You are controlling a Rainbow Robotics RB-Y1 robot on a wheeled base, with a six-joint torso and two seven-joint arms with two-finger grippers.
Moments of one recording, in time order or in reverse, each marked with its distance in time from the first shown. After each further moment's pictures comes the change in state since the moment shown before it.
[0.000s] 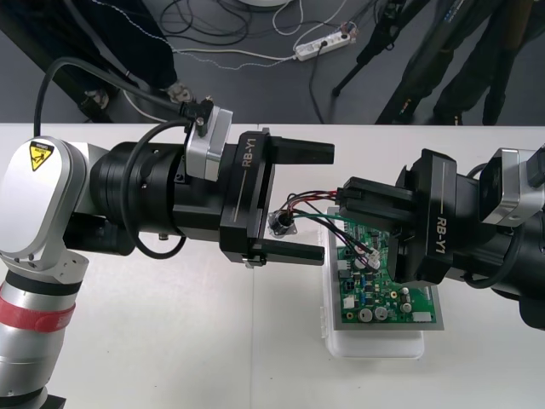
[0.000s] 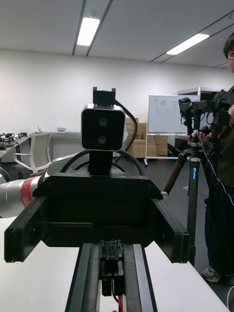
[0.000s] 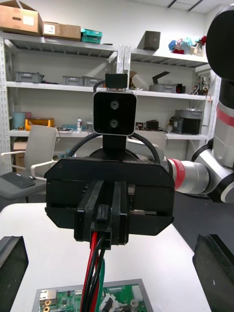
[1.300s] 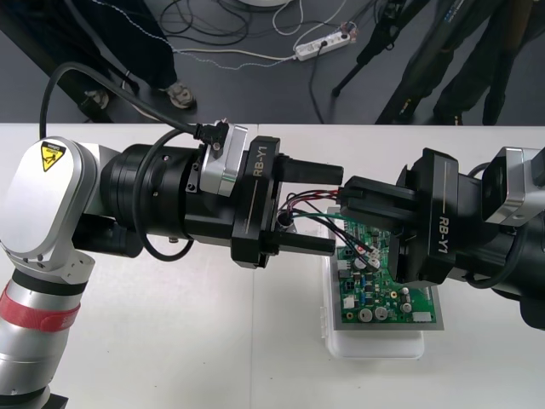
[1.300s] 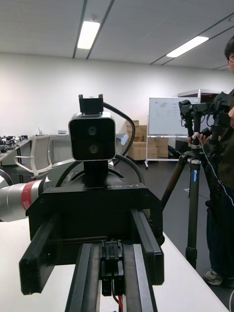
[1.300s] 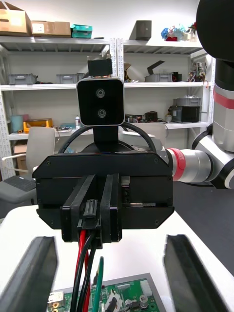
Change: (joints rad) right arm 0.000 0.000 0.000 0.000 -0.014 0.000 0.000; left arm -0.009 0.000 -0.031 0.001 -0.025 0.002 -0.081
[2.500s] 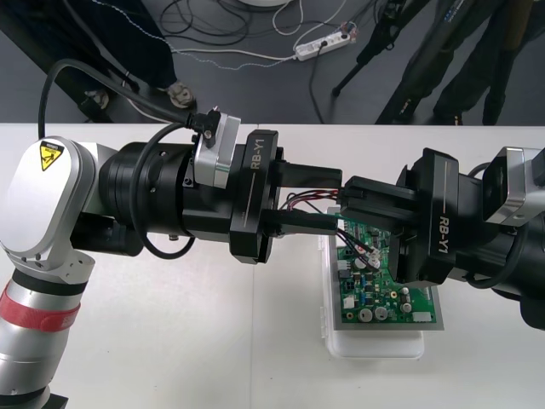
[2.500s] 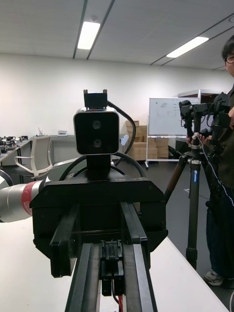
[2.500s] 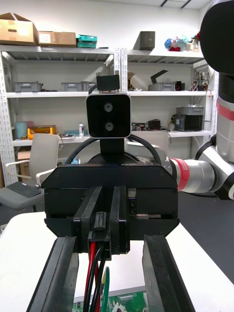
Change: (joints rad) right arm 0.000 0.000 0.000 0.000 -0.001 0.000 0.000; left arm 0.000 0.000 0.000 0.001 0.034 0.025 0.000
